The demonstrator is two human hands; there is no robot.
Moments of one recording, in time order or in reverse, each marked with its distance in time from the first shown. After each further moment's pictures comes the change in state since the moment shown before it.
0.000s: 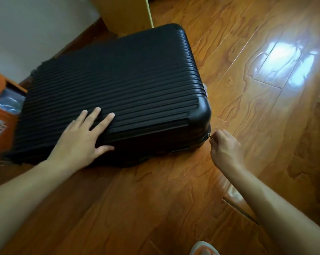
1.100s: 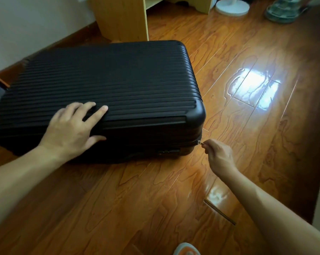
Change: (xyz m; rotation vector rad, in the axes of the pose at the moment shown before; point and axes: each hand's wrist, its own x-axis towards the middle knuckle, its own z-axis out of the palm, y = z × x) left_hand 0.010 -0.007 -0.004 0.002 0.341 0.100; right_hand -0.004 0.012 -0.031 0.008 -0.063 -0.085
